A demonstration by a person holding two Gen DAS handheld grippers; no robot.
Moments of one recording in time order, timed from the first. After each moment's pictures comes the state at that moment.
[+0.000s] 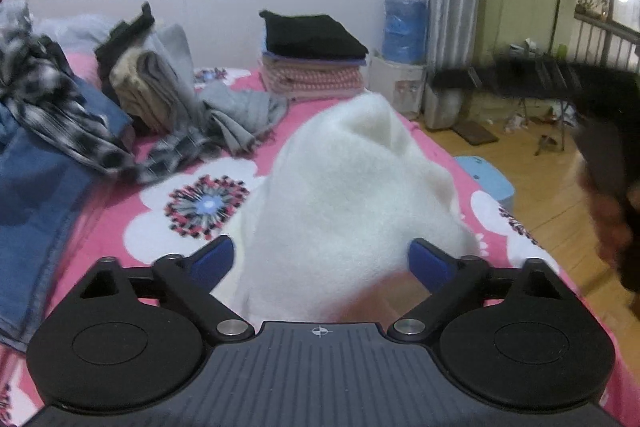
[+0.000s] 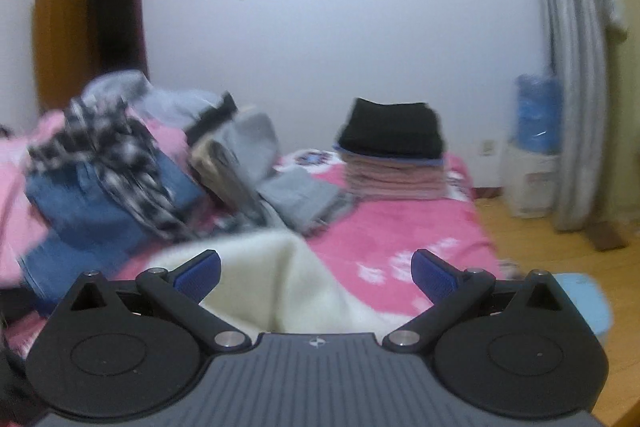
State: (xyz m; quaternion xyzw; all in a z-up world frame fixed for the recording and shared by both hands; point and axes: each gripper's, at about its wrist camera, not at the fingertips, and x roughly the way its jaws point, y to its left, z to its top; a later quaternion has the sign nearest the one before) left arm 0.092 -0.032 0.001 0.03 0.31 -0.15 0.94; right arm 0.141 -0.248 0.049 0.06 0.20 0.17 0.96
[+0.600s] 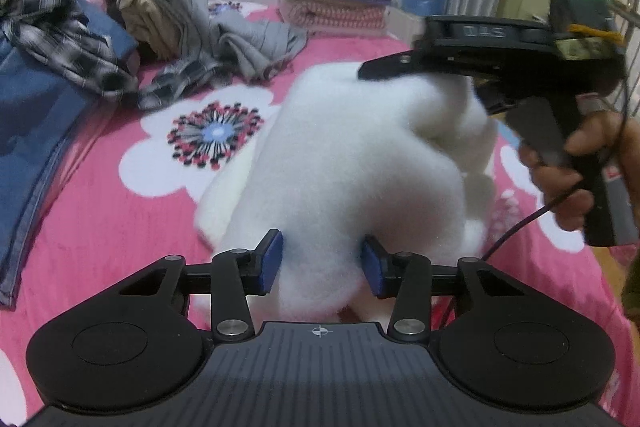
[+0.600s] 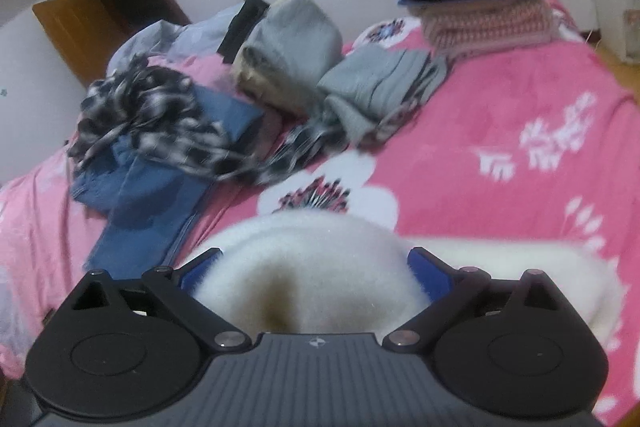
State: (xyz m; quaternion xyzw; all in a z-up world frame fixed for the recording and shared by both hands) left arm 0.110 -0.010 -0.040 0.02 0.39 -0.14 0.91; right arm 0.236 -0.222 -0.040 0.17 0.39 0.30 0.86
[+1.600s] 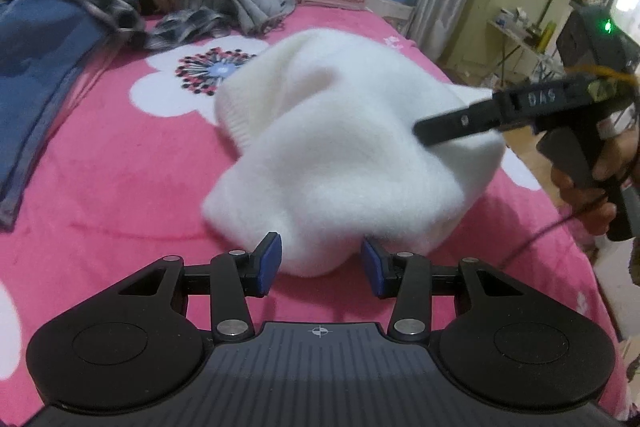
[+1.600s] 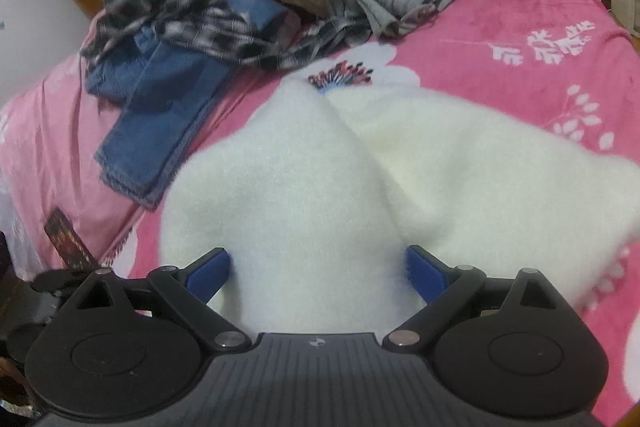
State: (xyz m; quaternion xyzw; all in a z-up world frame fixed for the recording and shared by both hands) left arm 0.044 0.056 -0.048 -0.03 0.41 -0.20 0.89; right arm 0.146 -0.201 -0.049 0.10 0.47 0.30 0.82
